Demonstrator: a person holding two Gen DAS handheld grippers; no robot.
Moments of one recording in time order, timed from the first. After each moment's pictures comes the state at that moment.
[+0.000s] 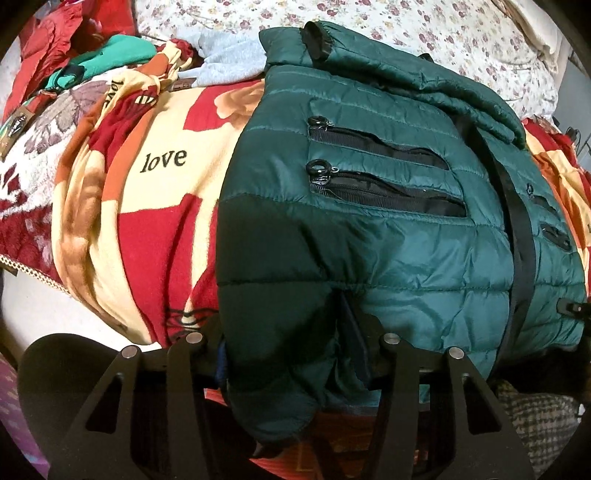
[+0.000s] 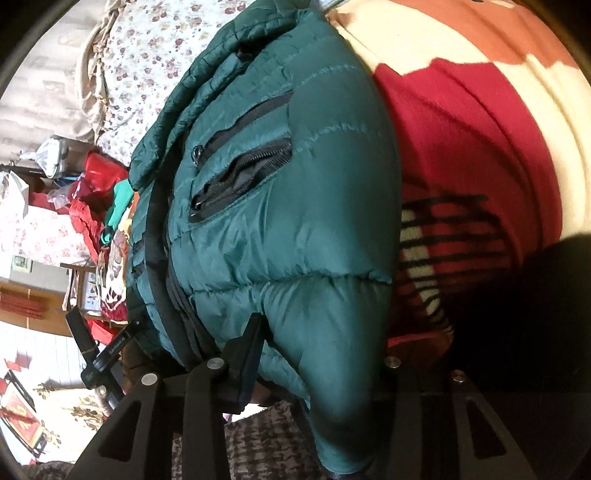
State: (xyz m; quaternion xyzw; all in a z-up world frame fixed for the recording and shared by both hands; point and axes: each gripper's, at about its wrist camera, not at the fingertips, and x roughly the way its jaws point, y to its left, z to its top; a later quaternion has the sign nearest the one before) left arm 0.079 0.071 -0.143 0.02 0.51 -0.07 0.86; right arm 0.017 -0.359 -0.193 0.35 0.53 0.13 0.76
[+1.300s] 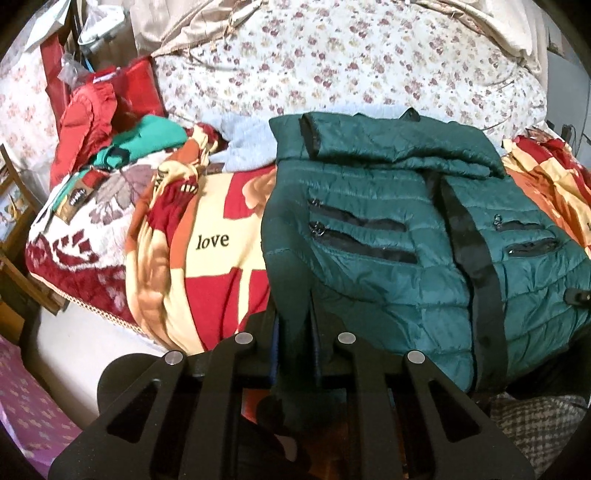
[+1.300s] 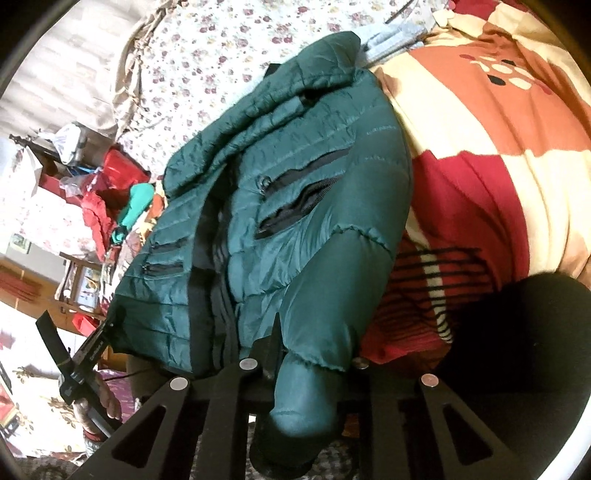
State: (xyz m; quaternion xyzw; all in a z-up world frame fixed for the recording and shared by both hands) left arm 0.026 0.050 -0.058 0.08 0.40 -0.03 0.91; right arm -0.001 -0.343 -0.125 0.30 0.48 0.12 0.81
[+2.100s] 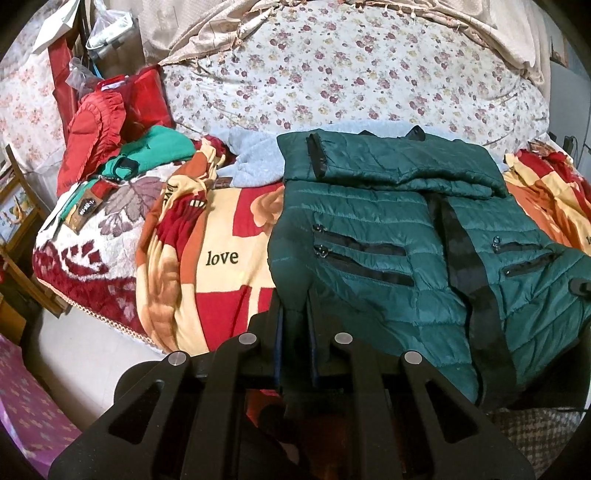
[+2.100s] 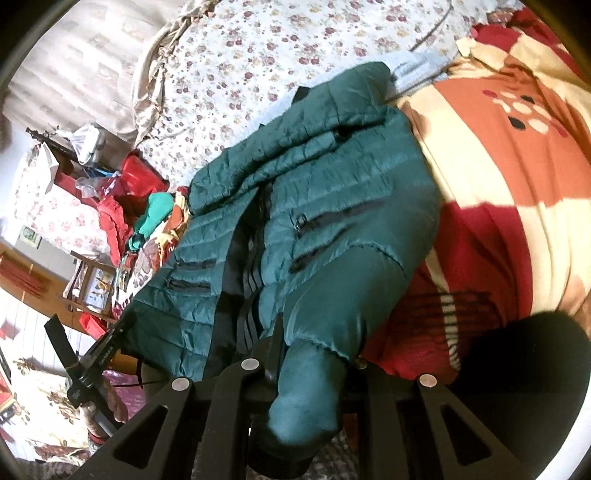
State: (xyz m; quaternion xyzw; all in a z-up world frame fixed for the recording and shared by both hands) left arm 0.031 0.056 -0.038 0.07 0.39 -0.02 0.92; right arm 0.012 -0.341 -0.089 0.29 0.45 0.14 0.83
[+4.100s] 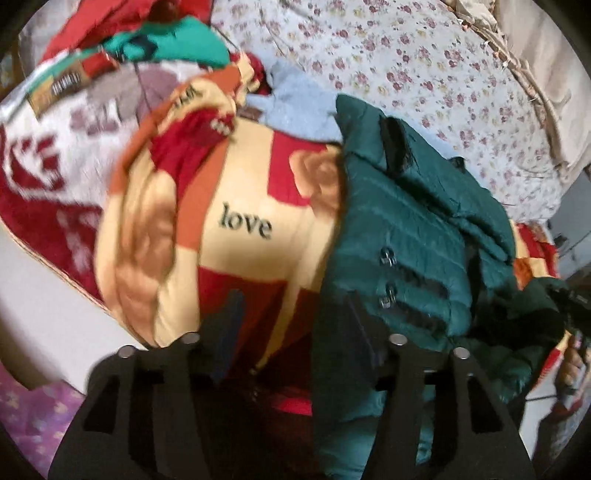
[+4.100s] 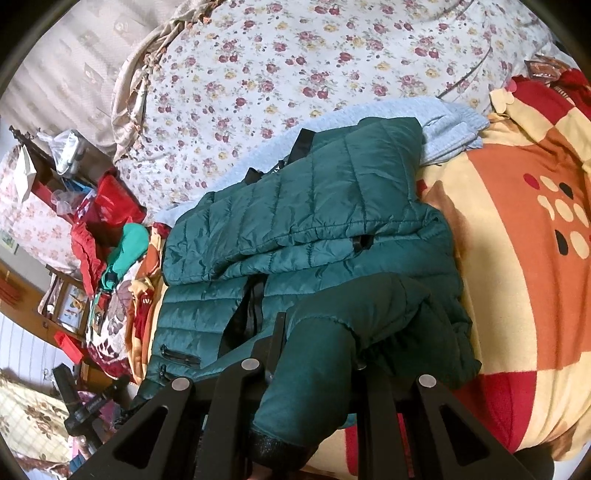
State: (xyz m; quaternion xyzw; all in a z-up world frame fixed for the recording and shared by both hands) left arm 0.107 0.165 -0.085 -0.14 0.49 -0.07 0.86; right arm 0.140 -0.337 -0.061 0.25 0.44 0.10 0.86
